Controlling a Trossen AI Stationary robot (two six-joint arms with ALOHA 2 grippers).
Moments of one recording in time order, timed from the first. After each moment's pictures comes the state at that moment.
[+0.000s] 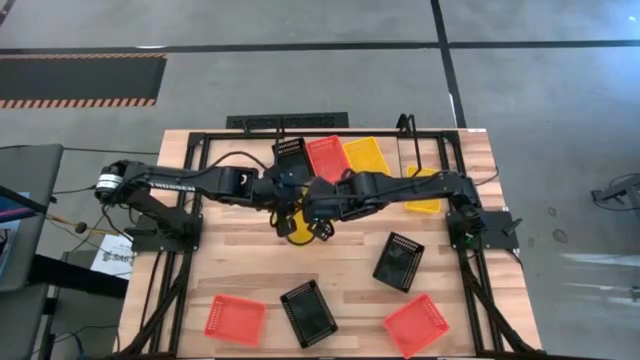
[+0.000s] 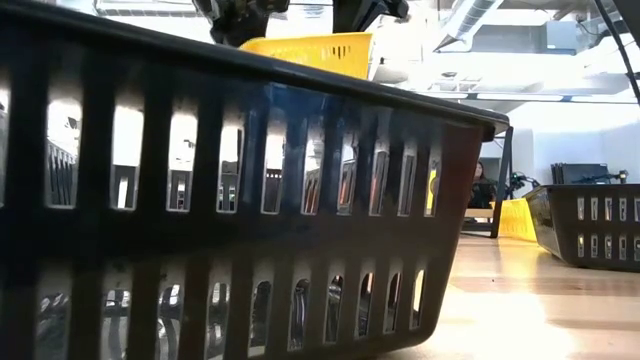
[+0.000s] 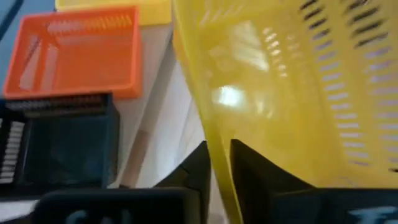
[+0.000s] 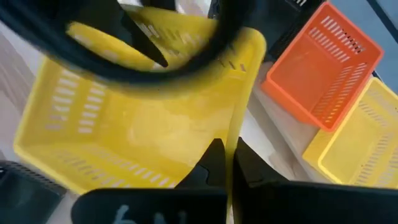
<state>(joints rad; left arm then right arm) -0.01 1.44 1.26 -0.72 -0.21 -0.18 0.14 2.06 2.23 -1.39 0.39 0.63</state>
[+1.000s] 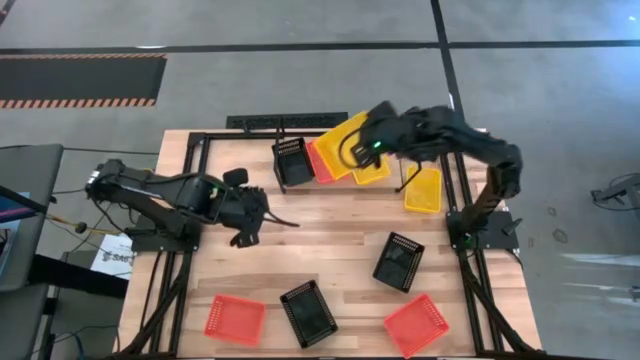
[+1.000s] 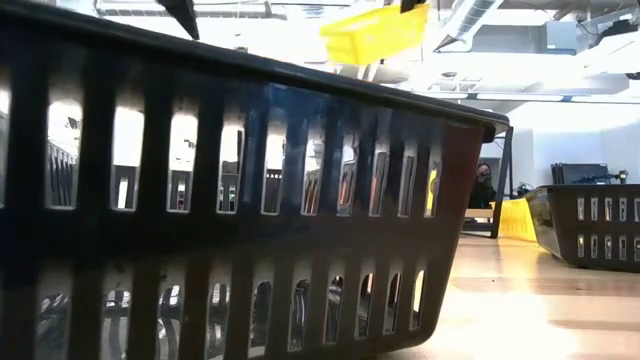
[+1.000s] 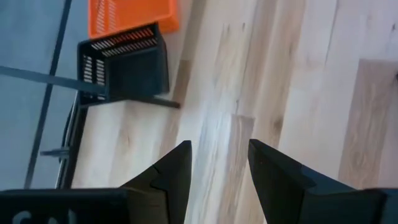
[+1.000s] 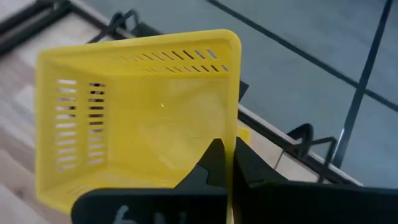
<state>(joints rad) -0.27 1.35 1.44 -1.33 -0.46 -0.35 -0.09 1.72 2.22 -1.55 0.68 0.68</state>
